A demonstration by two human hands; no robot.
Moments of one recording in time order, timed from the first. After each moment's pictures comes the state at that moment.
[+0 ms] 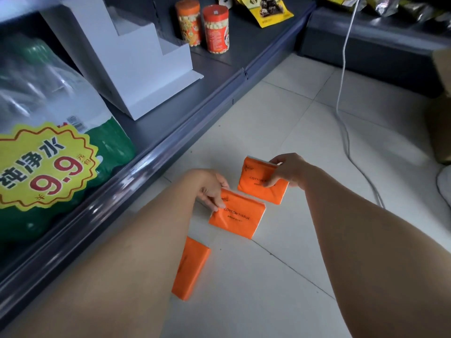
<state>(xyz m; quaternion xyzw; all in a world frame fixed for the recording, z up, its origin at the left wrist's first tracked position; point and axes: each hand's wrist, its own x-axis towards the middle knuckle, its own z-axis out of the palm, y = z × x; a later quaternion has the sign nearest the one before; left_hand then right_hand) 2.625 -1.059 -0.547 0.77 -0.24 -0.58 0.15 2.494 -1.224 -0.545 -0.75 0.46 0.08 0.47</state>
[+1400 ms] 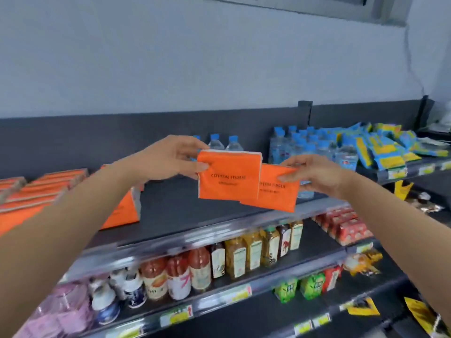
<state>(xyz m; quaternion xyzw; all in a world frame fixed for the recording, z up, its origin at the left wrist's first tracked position) 2.683 -0.783 0.554 0.82 -0.32 -0.03 0.48 2.668 -1.116 0.519 -0.82 -0.05 0.03 0.57</state>
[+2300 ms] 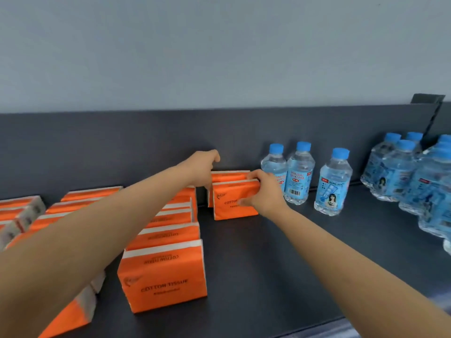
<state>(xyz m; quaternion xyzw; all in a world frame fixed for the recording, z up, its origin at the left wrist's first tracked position) 2.969 -0.647 0.495 0.98 -0.14 0.02 0.16 2.930 -0.828 0.435 -0.90 -0.06 -0.14 0.41</state>
